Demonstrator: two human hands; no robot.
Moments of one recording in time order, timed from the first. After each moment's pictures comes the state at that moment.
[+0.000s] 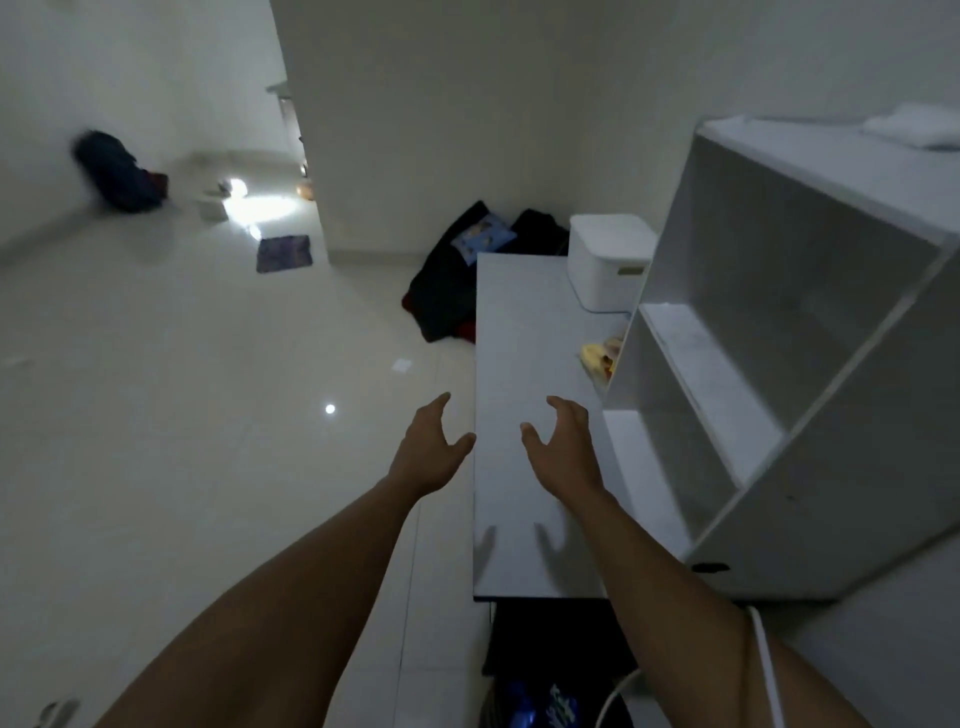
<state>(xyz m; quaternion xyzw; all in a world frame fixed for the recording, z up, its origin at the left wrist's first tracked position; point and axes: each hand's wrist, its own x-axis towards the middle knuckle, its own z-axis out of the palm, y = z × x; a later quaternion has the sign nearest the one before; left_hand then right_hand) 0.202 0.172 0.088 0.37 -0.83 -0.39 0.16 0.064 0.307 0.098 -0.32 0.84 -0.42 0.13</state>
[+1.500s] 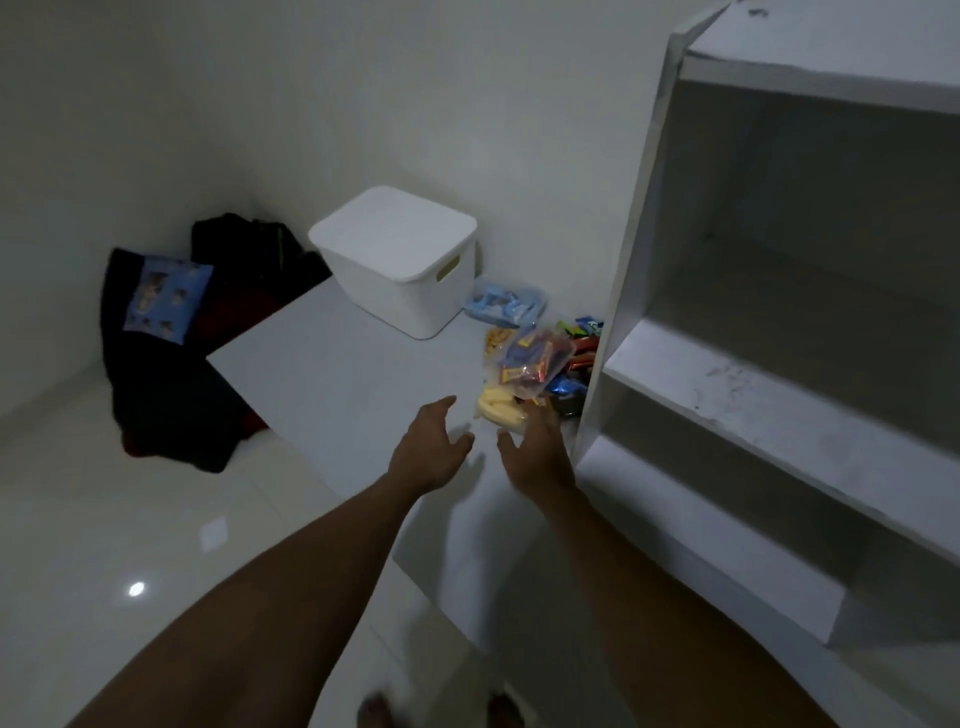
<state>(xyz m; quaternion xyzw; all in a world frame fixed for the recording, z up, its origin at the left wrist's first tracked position) -0.237 -0.105 0.025 0.00 -0.95 -0.32 -0.07 -0.223 0.061 0.004 0.05 0.89 -0.45 0.02</state>
